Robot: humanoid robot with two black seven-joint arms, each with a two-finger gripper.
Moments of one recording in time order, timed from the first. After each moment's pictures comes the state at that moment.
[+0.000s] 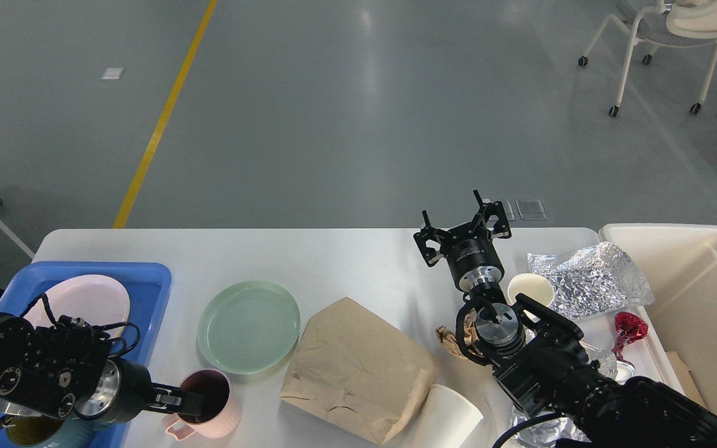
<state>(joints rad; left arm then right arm) -1.44 0.42 1.30 -1.50 0.48 0.17 -0.25 0.69 0.15 0.73 0.35 0.31 0.41 0.41</state>
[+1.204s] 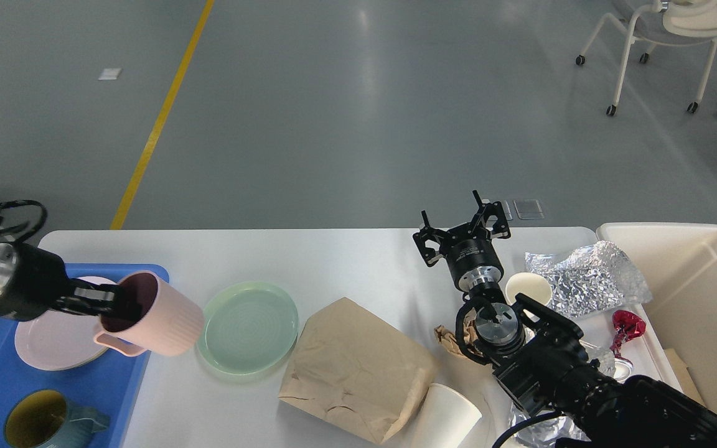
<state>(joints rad) -2.16 0.95 1.36 -1.57 0.76 -0.48 -0.35 0.69 0.15 0.73 0.35 0.31 0.41 0.41</state>
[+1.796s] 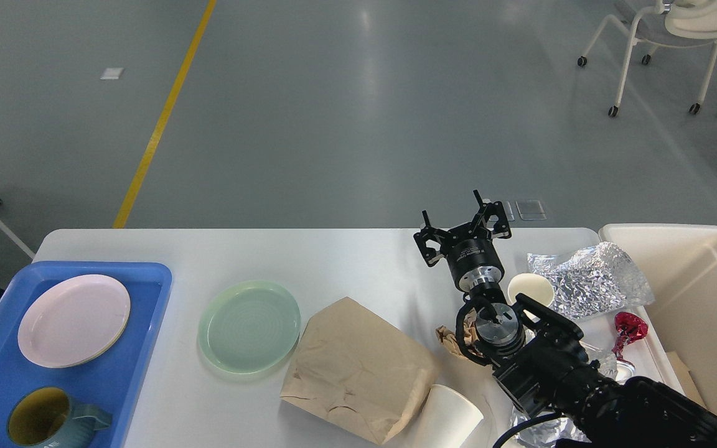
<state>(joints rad) -1.93 1.27 1.30 -1.17 1.27 -0.51 -0.45 0.69 0.15 0.73 0.35 0.31 0.41 0.41</state>
